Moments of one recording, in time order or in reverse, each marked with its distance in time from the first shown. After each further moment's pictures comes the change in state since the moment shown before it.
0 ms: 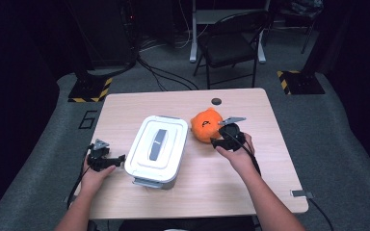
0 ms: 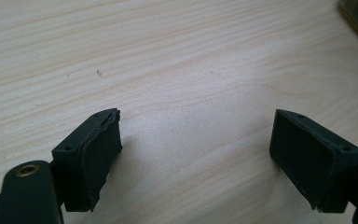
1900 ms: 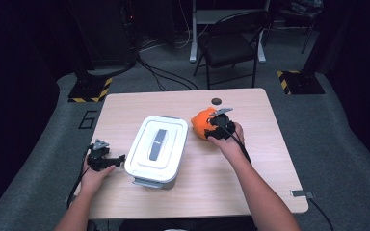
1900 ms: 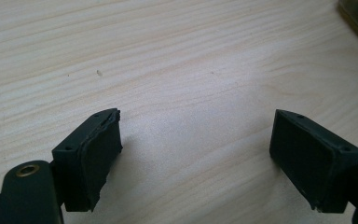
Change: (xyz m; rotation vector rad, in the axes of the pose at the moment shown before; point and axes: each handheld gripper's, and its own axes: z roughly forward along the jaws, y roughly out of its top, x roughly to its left) left arm 0.000 0.000 0.000 0.000 -0.004 -0.002; right arm -0.005 0.028 0.049 0.020 -0.084 -0.022
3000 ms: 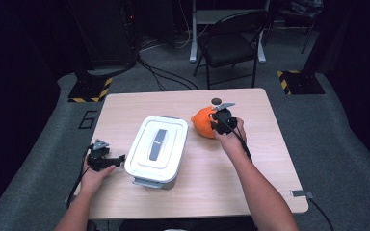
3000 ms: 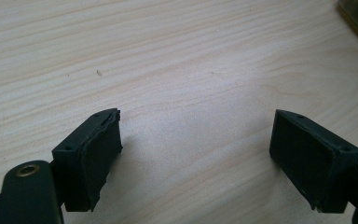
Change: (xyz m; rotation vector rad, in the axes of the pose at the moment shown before) left arm 0.000 0.000 0.000 0.000 0.000 0.003; right arm -0.012 0.013 -0.004 -0.015 -0.031 0.012
